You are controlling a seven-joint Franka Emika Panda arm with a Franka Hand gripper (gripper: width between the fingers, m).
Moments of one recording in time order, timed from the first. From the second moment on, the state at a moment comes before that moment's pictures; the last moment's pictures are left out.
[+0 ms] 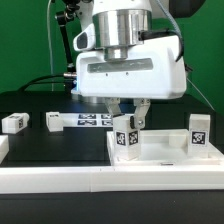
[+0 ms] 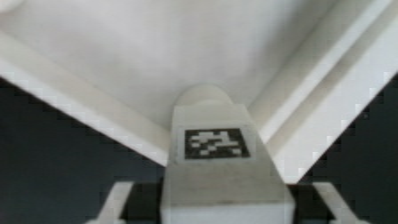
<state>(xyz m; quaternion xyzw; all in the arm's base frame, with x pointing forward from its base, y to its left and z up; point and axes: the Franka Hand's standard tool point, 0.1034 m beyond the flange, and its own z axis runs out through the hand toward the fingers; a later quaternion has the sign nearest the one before) 0.611 0.003 0.078 -0.88 0.46 -0.05 0.06</state>
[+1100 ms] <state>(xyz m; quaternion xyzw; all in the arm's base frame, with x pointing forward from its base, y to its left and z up) 0.611 0.009 0.078 -0.65 0.75 -0.01 0.09</state>
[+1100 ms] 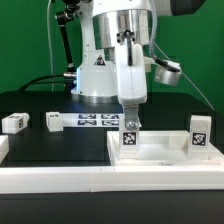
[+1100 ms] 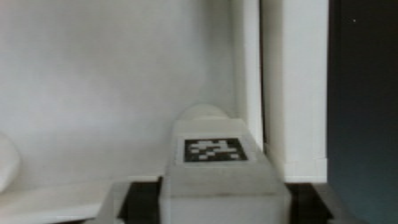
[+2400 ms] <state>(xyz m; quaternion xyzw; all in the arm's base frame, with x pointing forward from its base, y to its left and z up) 0.612 0.011 0.077 -0.78 0.61 -0.02 0.09</state>
